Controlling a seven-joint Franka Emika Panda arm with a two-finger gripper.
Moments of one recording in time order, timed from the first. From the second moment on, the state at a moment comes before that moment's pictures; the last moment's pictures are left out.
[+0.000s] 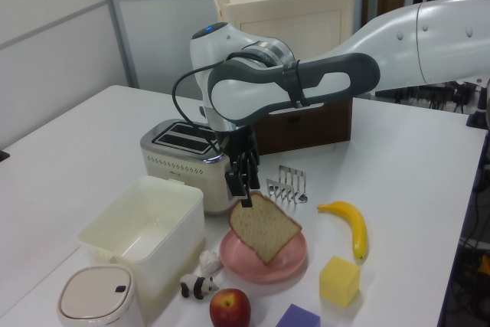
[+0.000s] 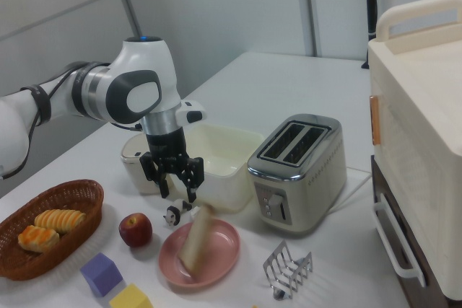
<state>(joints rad) 0.18 0.31 -0.07 -1.52 0.01 1.68 -0.20</state>
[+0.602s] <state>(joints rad) 0.18 0.31 -0.08 -1.49 0.01 1.68 -0.19</state>
